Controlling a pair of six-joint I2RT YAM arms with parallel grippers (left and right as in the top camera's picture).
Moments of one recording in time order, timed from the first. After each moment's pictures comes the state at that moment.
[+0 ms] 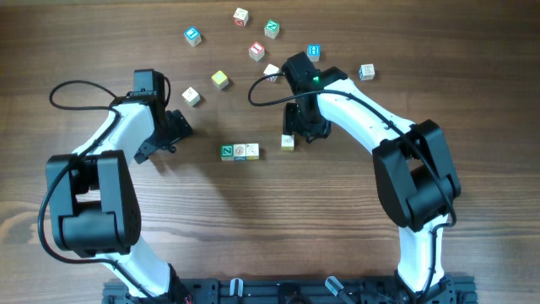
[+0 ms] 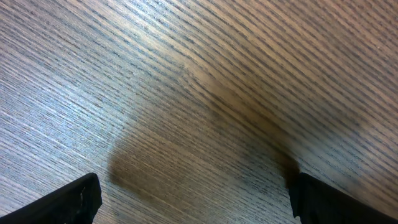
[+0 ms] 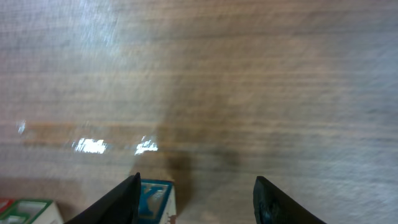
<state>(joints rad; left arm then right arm) 0.05 1.88 1.13 -0.67 -0.17 -0.52 0.50 2.13 1.56 -0.88 -0.08 0.53</state>
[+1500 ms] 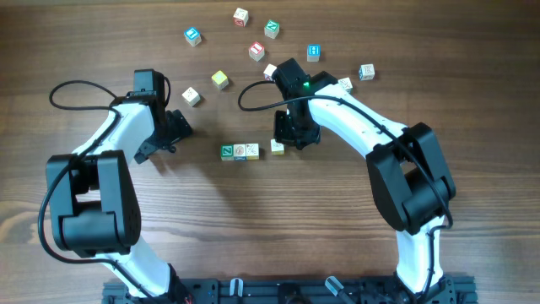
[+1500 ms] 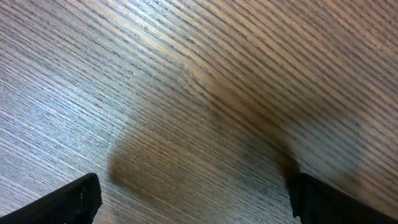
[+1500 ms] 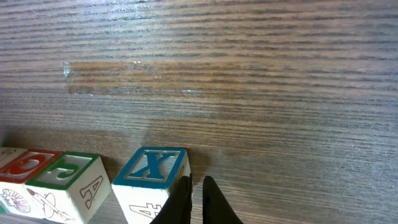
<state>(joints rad) 0.05 1.88 1.13 -0.67 -0.17 -0.52 0.55 2.13 1.56 -0.90 -0.20 0.59</state>
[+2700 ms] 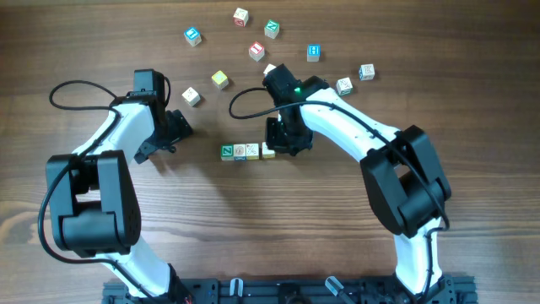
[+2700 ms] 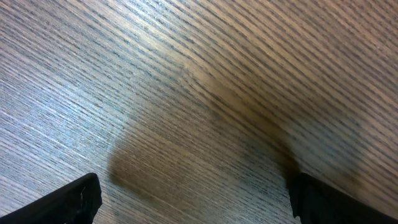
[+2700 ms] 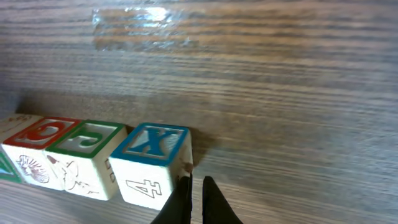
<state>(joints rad) 0.05 1.88 1.13 -0.67 -0.17 -0.52 0.59 2.13 1.56 -0.92 -0.25 0.60</state>
